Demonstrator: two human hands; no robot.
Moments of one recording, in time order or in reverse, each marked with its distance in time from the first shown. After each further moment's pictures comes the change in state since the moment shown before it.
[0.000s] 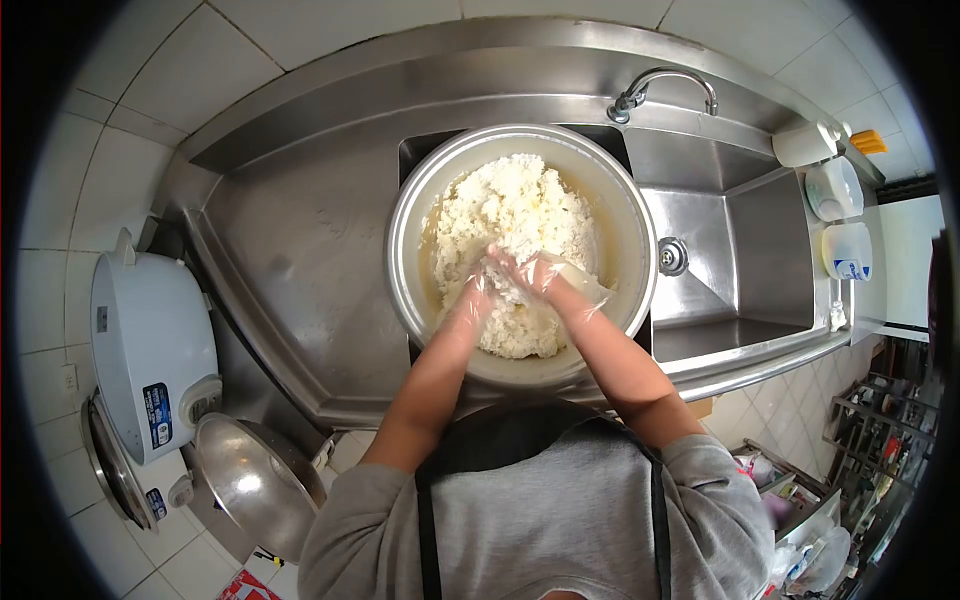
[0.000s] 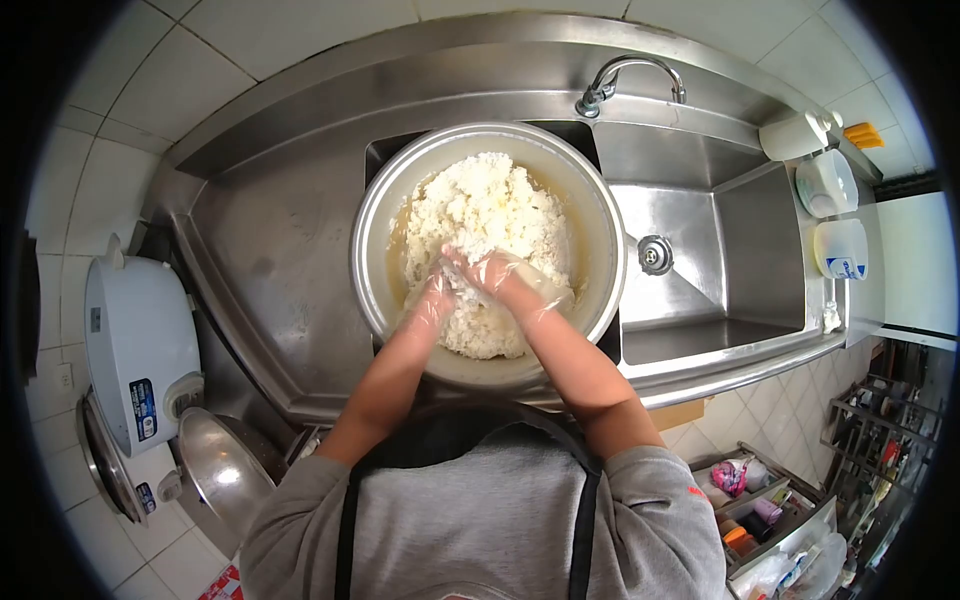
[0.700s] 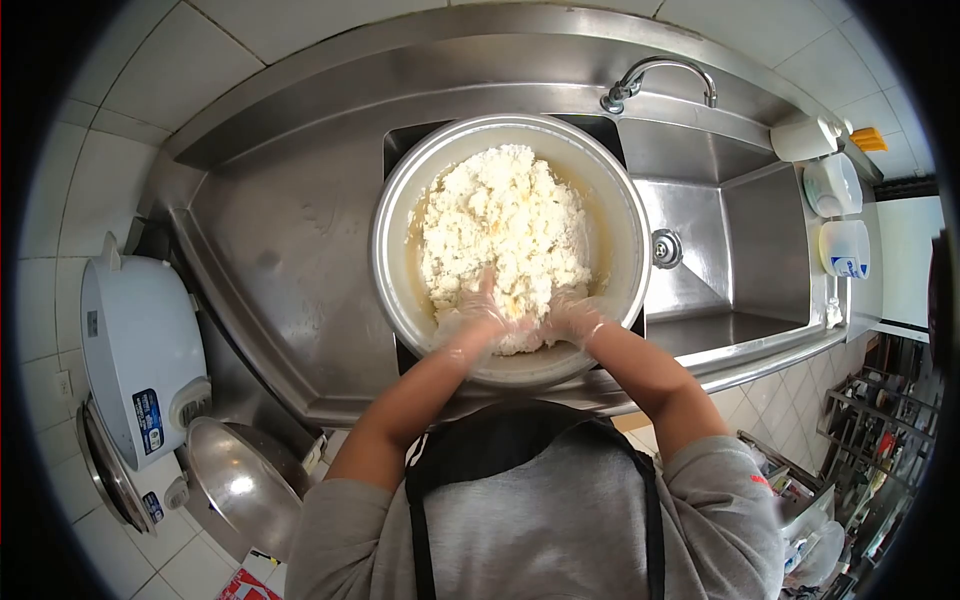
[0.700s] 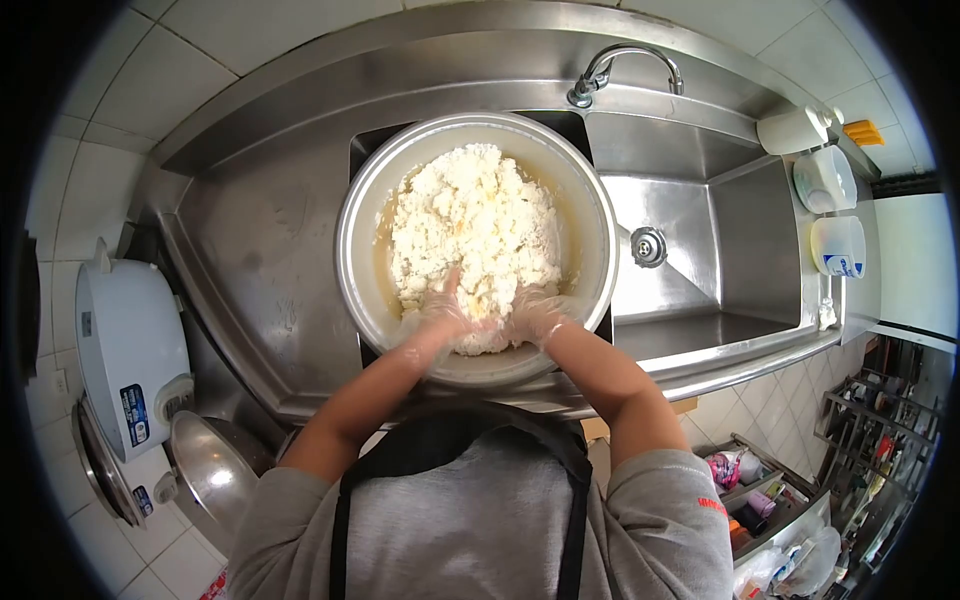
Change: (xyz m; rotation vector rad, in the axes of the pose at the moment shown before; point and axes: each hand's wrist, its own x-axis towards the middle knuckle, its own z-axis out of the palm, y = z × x) left_hand -0.030 -0.042 -0.021 1.773 0.028 0.053; right_hand -0.049 0.054 0.006 -0.784 -0.930 0.160
